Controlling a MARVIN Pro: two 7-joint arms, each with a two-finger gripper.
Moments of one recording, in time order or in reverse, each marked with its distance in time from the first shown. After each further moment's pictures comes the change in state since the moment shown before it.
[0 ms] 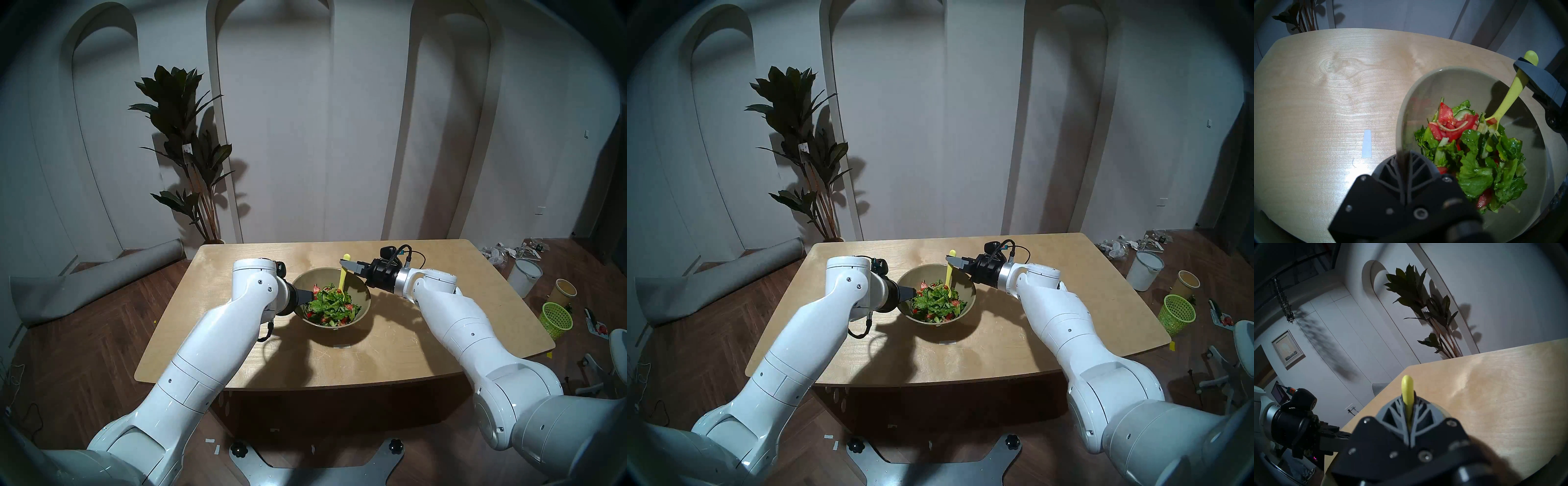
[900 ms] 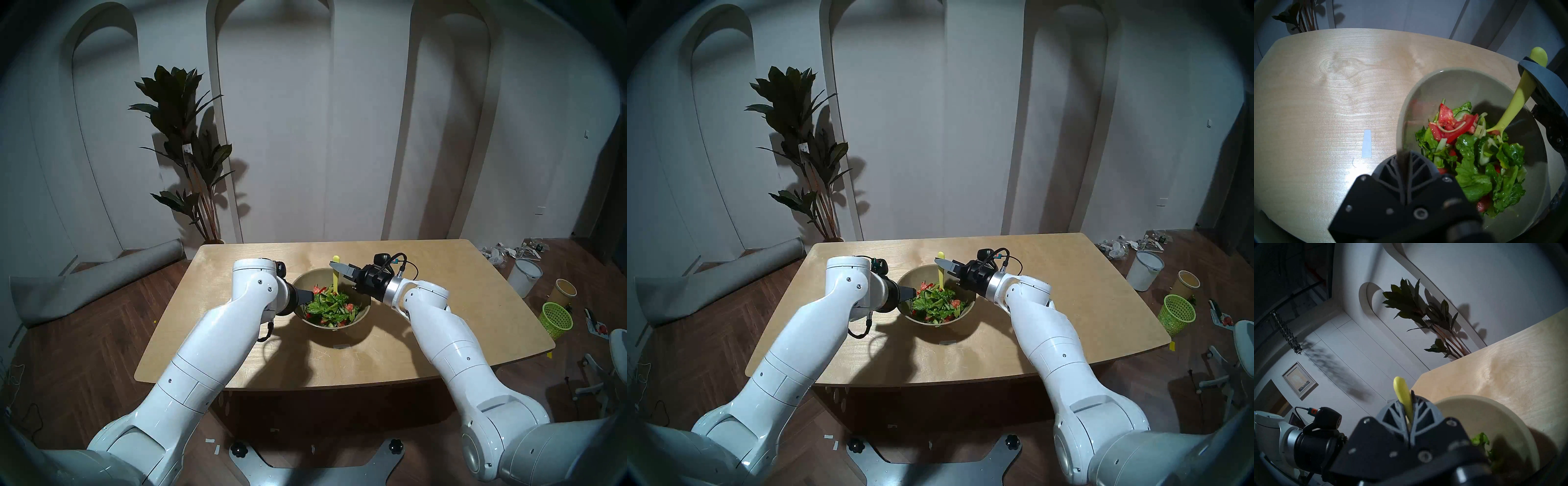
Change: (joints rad) left arm 0.000 0.000 0.000 0.000 0.000 0.000 -0.001; right arm -0.182 -0.073 0.110 -0.234 0.135 0.135 -0.130
